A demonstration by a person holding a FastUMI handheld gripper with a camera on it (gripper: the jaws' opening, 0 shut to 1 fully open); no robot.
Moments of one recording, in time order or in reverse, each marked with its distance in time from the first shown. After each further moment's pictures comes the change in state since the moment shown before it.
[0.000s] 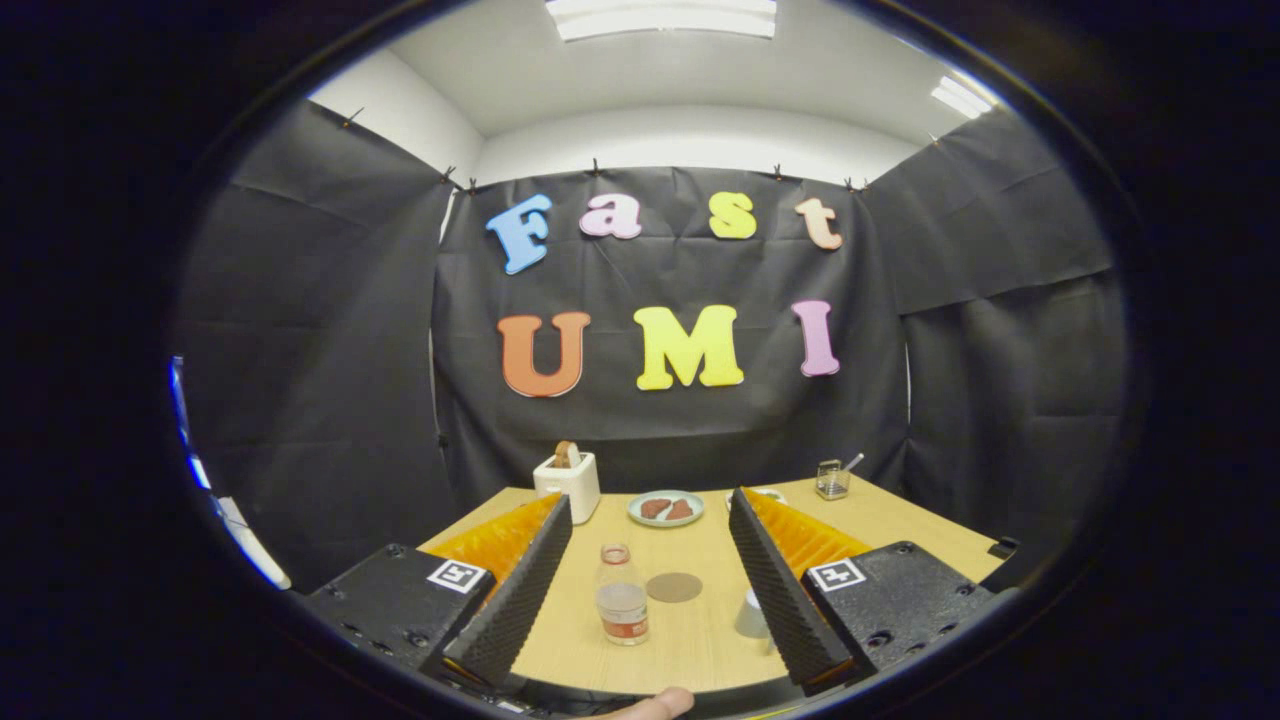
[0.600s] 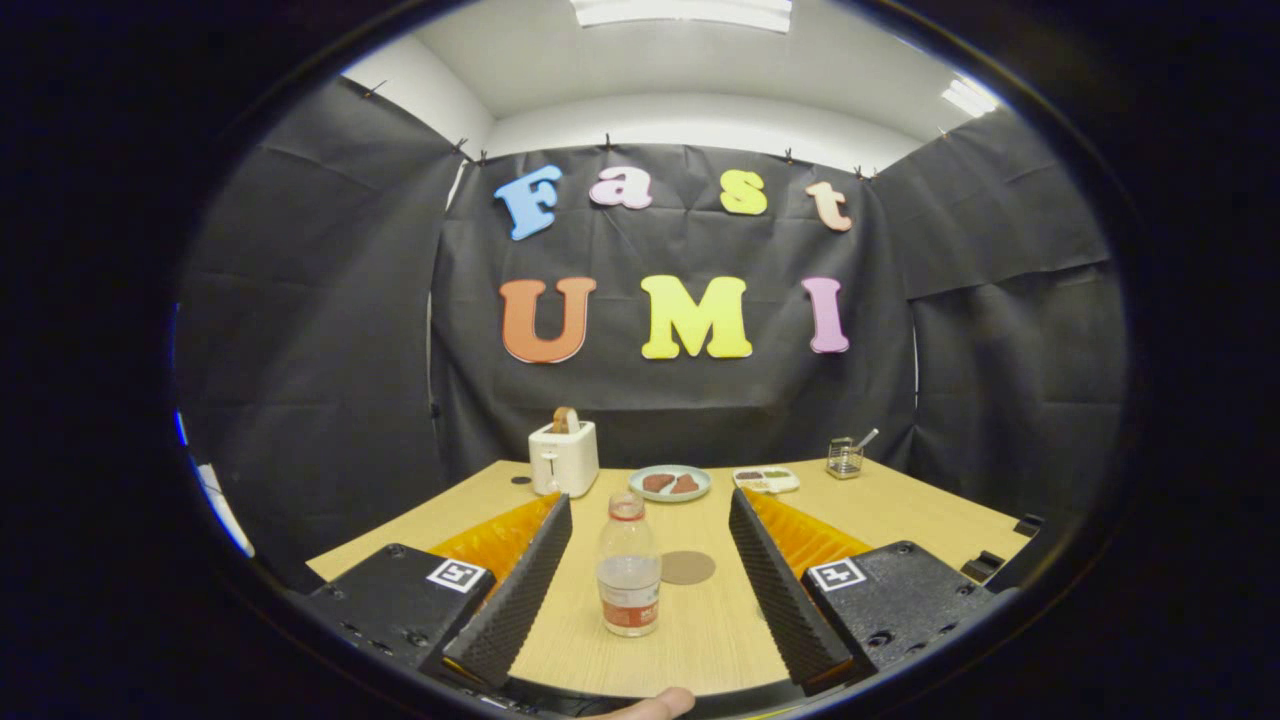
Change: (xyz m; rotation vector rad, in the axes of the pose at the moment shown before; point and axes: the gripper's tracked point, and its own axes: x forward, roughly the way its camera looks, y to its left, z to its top) arm 0.043 0.016 -0.093 -0.045 0.025 -0.014
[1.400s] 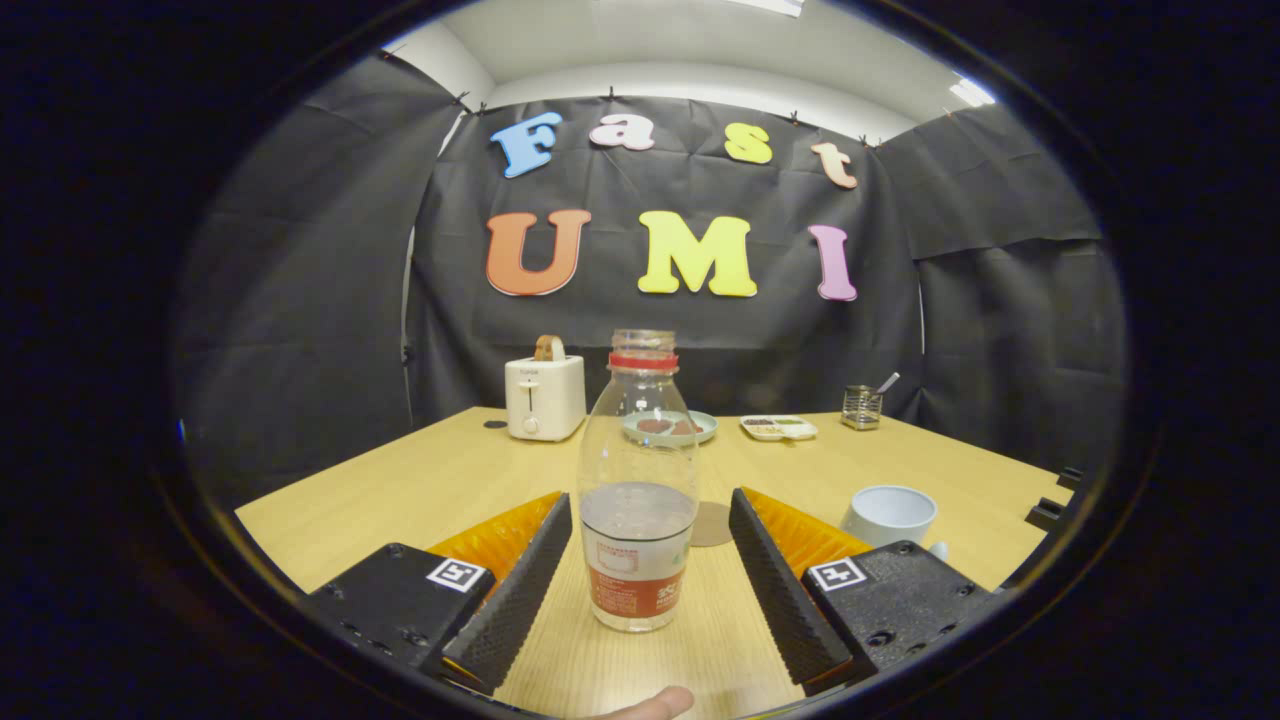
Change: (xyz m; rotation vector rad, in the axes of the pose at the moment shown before) arm 0.090 0.012 -0.125 -0.024 0.089 -0.055
